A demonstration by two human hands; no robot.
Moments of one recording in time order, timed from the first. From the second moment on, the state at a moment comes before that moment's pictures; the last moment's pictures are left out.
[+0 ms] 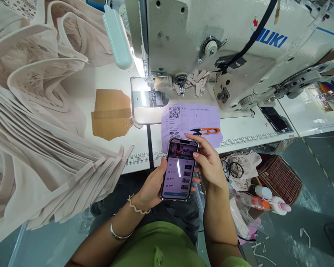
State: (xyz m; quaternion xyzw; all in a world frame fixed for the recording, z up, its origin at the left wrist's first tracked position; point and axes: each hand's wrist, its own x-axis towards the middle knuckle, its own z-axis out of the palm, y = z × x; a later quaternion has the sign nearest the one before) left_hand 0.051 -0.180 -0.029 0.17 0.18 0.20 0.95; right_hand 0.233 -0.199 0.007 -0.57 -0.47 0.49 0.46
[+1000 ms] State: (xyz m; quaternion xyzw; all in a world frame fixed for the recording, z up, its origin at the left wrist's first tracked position) left_hand 0.051 -0.179 -0.027 0.18 0.19 0.20 0.95; right_hand 0.236 -0.200 0.009 -0.55 -0.51 0.48 0.45
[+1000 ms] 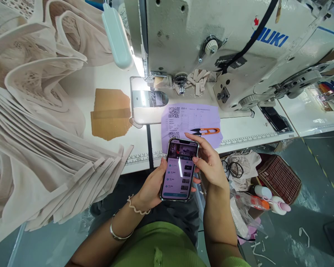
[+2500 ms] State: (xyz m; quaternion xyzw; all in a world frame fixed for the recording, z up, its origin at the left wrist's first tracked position) left_hand 0.054 -0.191 -0.012 0.16 0.14 0.44 0.87; right_hand 0.186 -0.234 -0.020 -0.55 -0.50 0.19 0.64
